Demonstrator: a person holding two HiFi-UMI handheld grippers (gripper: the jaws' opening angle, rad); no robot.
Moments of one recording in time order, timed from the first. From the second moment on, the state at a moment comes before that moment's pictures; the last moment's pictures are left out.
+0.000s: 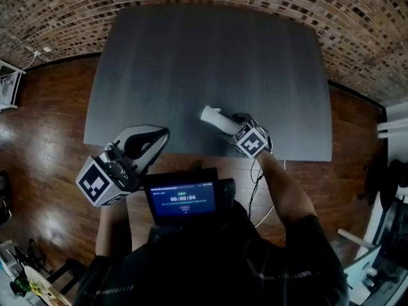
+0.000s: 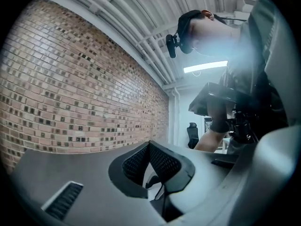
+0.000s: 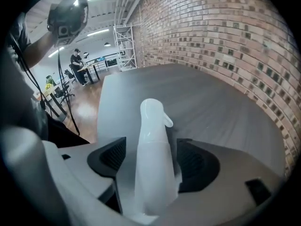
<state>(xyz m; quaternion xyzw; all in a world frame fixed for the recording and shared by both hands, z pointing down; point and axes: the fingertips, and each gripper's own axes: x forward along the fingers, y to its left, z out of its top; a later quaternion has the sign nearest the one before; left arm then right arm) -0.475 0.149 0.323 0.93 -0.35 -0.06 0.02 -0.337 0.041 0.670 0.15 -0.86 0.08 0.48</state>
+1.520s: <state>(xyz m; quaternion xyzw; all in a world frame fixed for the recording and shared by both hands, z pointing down) -0.339 0.100 0.310 0.99 -0.11 -0.09 0.00 -0.181 0.040 0.556 0.37 -0.83 0.10 0.39</state>
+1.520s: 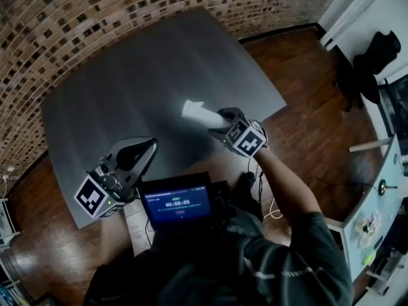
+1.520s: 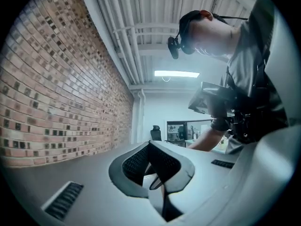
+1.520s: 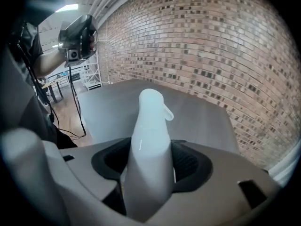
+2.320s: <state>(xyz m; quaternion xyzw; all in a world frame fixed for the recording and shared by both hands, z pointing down) -0.036 0.115 0.290 0.99 -0.13 -0.08 0.00 0.101 0.070 0.503 0.37 -0.86 0.06 0.35</state>
